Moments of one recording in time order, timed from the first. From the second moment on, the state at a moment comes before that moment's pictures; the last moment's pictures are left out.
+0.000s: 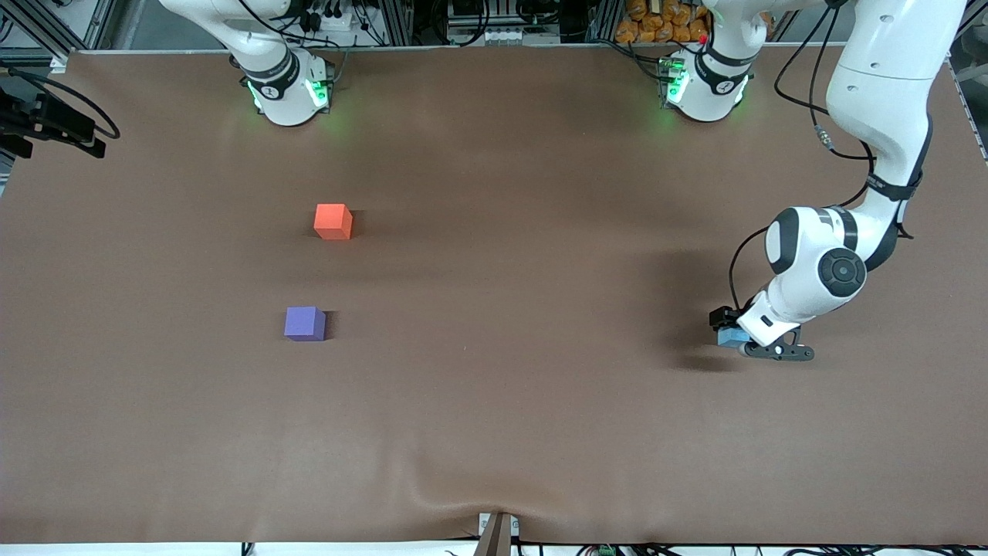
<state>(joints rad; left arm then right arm) 0.04 0.55 -0.09 -1.99 0.07 2.55 0.01 -0.06 0.00 0.04 -1.38 0.01 1.25 -0.01</state>
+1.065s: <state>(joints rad) -0.08 0.28 -0.31 -1.85 0.07 2.21 -0.29 -0.06 0.00 0.04 -1.38 0.01 1.25 -0.01</state>
